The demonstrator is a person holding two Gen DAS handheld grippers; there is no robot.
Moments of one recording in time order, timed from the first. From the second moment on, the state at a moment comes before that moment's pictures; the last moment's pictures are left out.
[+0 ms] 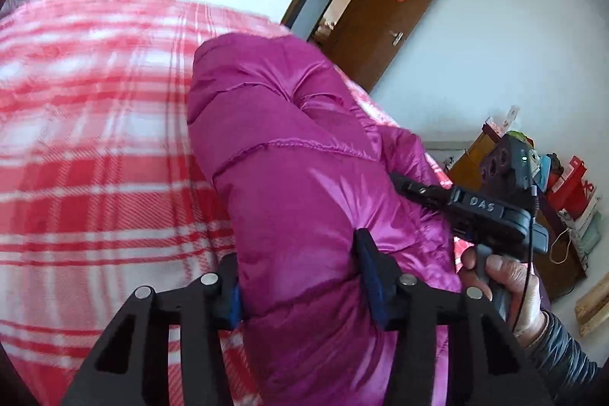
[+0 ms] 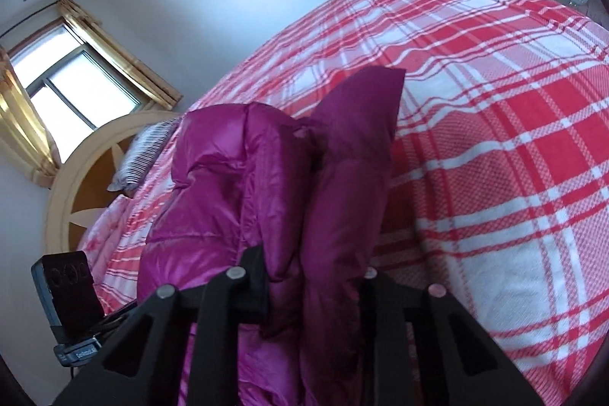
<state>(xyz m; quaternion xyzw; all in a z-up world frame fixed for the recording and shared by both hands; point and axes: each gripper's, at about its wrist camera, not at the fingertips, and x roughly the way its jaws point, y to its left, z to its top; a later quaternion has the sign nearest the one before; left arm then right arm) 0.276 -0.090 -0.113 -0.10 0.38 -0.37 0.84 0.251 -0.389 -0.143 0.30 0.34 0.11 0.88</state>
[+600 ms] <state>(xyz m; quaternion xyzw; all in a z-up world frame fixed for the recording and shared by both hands) 0.226 0.121 -0.064 -0.09 0.33 -0.18 0.92 0.344 -0.129 -0.105 0.24 0.37 0.33 0.84</state>
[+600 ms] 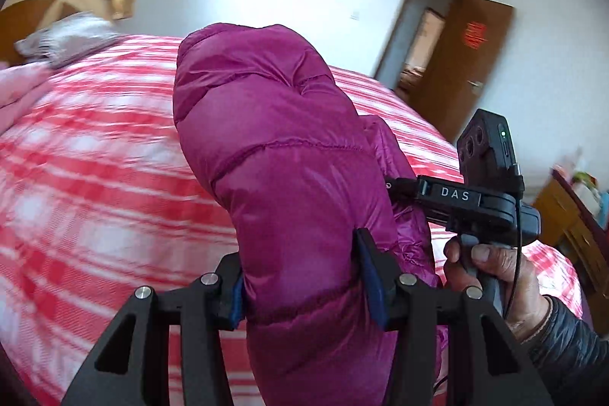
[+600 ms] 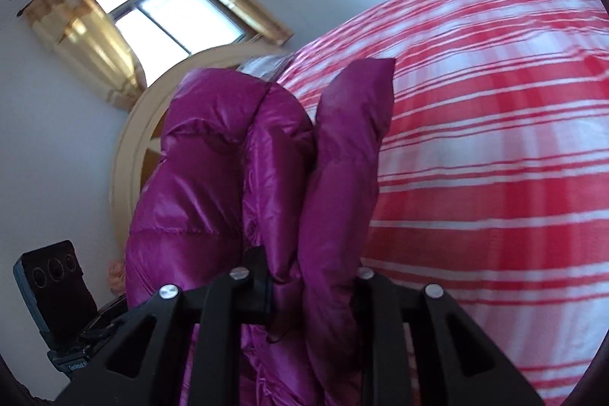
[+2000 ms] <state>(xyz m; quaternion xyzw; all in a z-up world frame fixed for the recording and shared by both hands) 0.156 0.210 -0.069 -0.07 0.30 0.01 0.95 0.343 -0.046 -0.117 0.15 0.42 0.28 0.85</state>
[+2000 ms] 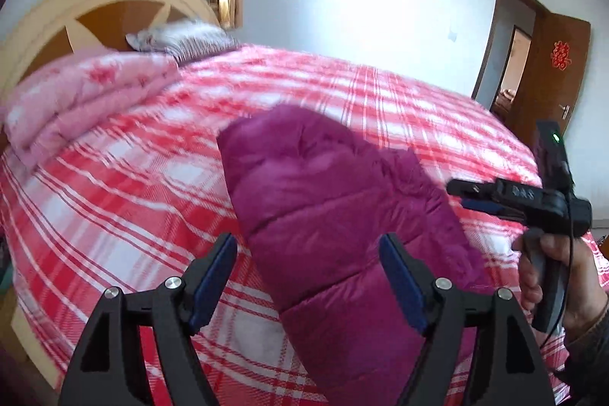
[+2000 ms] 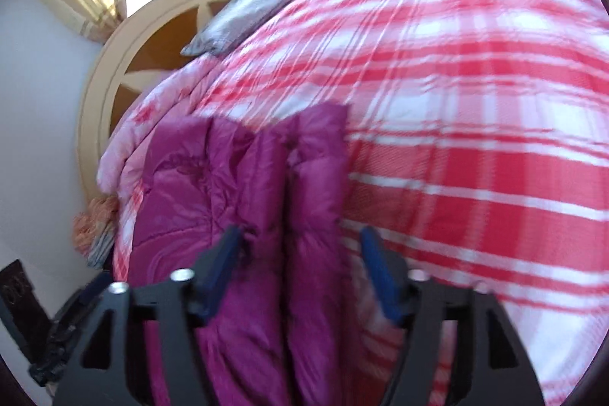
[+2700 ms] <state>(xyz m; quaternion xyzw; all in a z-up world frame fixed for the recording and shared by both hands) 0.110 0.203 -0.001 -0.08 0.21 -0.02 0.97 0.186 -0.049 0.010 0.05 0.22 0.23 0.95</state>
